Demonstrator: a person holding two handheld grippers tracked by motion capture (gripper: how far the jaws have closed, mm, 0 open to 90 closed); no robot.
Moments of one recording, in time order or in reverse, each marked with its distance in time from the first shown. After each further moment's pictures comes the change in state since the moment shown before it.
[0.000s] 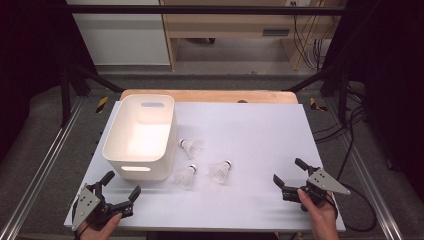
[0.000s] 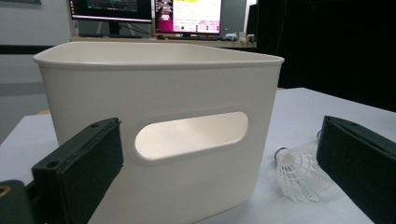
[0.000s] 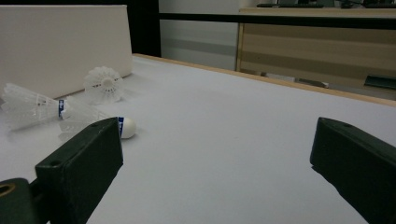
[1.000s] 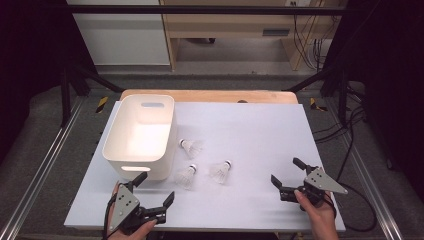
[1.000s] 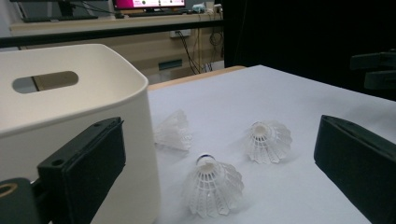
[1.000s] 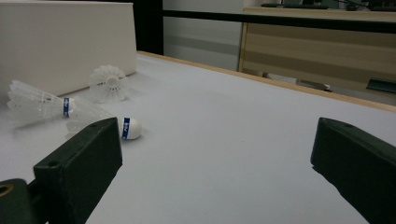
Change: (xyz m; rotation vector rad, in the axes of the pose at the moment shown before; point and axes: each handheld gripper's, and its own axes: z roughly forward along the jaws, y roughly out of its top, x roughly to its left) left arm -0.085 0.040 0.031 0.132 -0.107 0.068; right arm 0.007 0.006 0.002 0.016 0.009 -0.033
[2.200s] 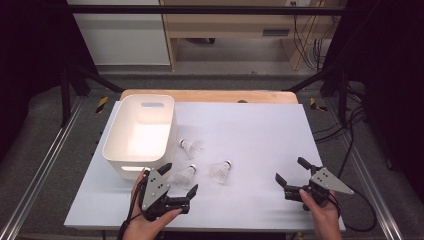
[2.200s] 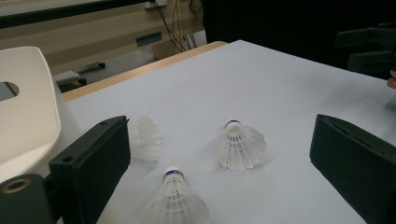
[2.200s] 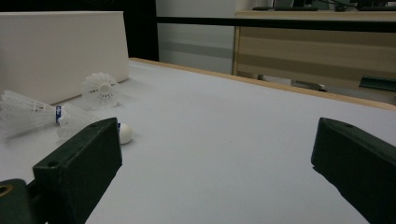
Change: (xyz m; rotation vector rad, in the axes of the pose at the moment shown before) left arm -0.031 0.038 0.044 0.159 -0.071 0.074; right arm -0.010 -0.002 -0.006 -0.024 -0.020 0.036
